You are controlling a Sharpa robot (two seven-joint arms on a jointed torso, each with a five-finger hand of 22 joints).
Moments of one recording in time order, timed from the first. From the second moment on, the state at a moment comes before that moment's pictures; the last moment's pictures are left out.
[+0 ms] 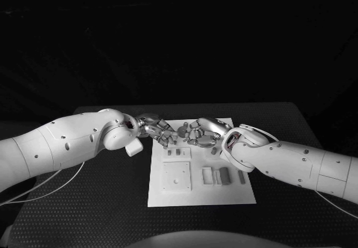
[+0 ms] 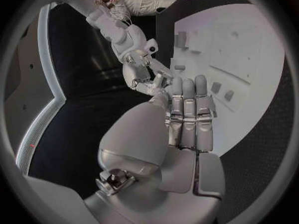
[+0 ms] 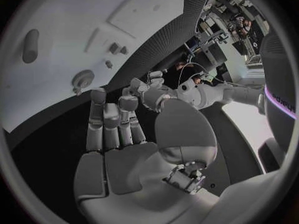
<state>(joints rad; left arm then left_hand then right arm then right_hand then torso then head) 1.22 -0.71 -0.09 1.28 -0.45 0.15 -0.13 1.53 0.13 0.11 0.22 0.05 0.97 0.12 0.26 0.67 1.28 0.04 0.09 0.57 1.05 0.02 0.57 0.94 0.05 1.14 -0.08 0.07 1.18 1.12 -0.59 -0.12 1.33 -1.31 -0.38 0.07 1.10 -0.04 0.70 -0.29 0.07 0.96 0.13 0.31 0.68 1.16 0.05 1.12 0.86 1.07 -0.08 1.54 0.81 0.25 1.02 0.04 0.86 1.31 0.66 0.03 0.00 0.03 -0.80</state>
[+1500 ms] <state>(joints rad) 1.23 -0.73 -0.09 1.23 -0.42 0.11 -0.11 1.52 0.12 0.10 0.24 0.05 0.96 0.13 0.26 0.67 1.28 0.04 0.08 0.57 1.05 0.02 0.57 0.94 0.04 1.14 -0.08 0.07 1.18 1.16 -0.52 -0.23 1.44 -1.91 -0.10 -0.15 1.10 -0.04 0.70 -0.29 0.07 0.97 0.13 0.31 0.69 1.16 0.05 1.13 0.85 1.07 -0.08 1.54 0.81 0.25 1.02 0.03 0.86 1.31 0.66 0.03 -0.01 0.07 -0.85</state>
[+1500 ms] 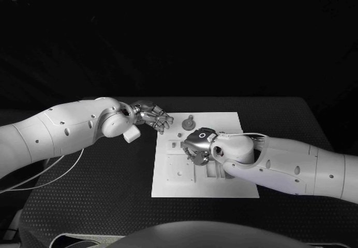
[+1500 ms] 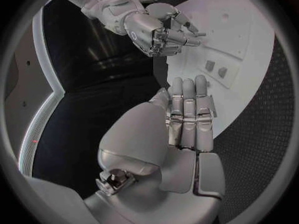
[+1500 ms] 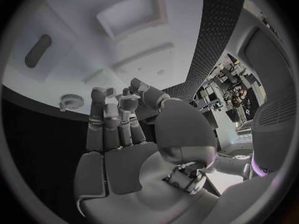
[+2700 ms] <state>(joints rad) 1.23 -0.73 -0.09 1.23 -0.42 0.11 -0.10 1.52 0.12 0.10 0.24 0.05 0.96 0.13 0.26 0.67 1.28 0.05 0.08 0.57 1.05 0.02 0.57 0.94 0.05 1.14 -0.08 0.07 1.18 1.16 -0.49 -0.25 1.43 -1.98 -0.05 -0.18 1.10 -0.04 0.70 -0.29 0.07 0.96 0.13 0.31 0.69 1.16 0.05 1.13 0.85 1.07 -0.08 1.54 0.81 0.25 1.03 0.03 0.86 1.31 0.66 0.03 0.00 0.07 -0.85</state>
